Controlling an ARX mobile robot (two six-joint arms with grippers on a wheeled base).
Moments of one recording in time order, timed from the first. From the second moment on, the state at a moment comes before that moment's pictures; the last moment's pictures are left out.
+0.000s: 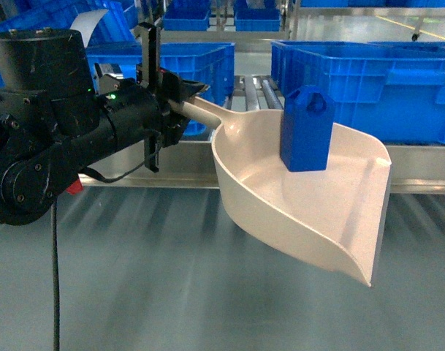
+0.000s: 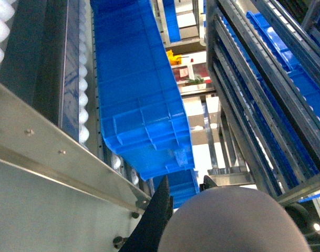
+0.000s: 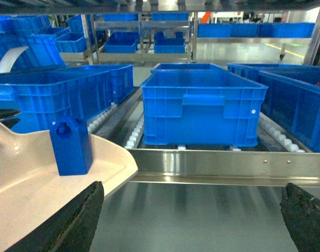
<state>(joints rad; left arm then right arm) -0.25 2.20 1.12 1.12 0.35 -1.38 0.00 0.40 0.17 0.23 0.00 0.00</state>
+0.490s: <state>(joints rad) -0.25 2.20 1.12 1.12 0.35 -1.38 0.00 0.40 0.17 0.23 0.00 0.00</state>
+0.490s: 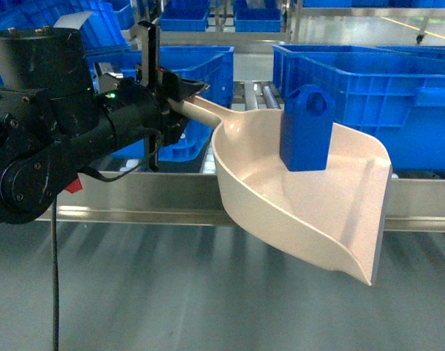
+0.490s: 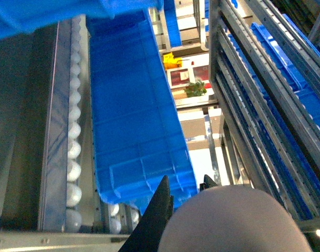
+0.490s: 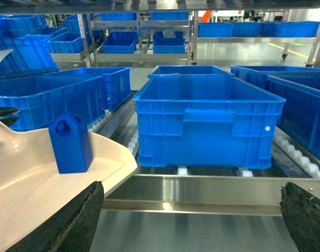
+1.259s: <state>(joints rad) -0.24 2.20 1.12 1.12 0.35 -1.38 0.00 0.41 0.17 0.23 0.00 0.00</state>
